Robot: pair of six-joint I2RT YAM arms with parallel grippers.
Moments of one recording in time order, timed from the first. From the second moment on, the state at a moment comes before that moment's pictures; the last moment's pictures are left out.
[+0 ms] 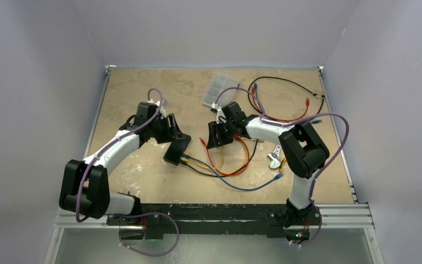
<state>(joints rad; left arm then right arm) -0.29 1.36 0.83 -0.33 0.30 -0.49 0.62 1.86 1.15 -0.22 -0.39 0.37</state>
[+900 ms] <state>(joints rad) -0.04 1.37 0.95 -0.51 0.36 -0.26 0.71 1.79 1.19 -0.24 -0.31 0.41</state>
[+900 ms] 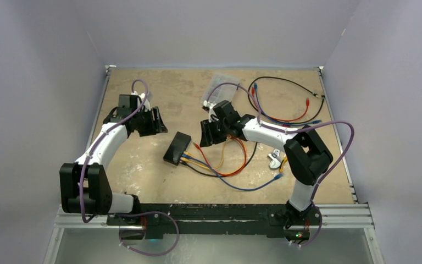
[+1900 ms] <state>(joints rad) -0.04 1.37 0.95 -0.52 0.33 -0.26 0.87 1.90 1.28 -0.41 -0.09 0.39</state>
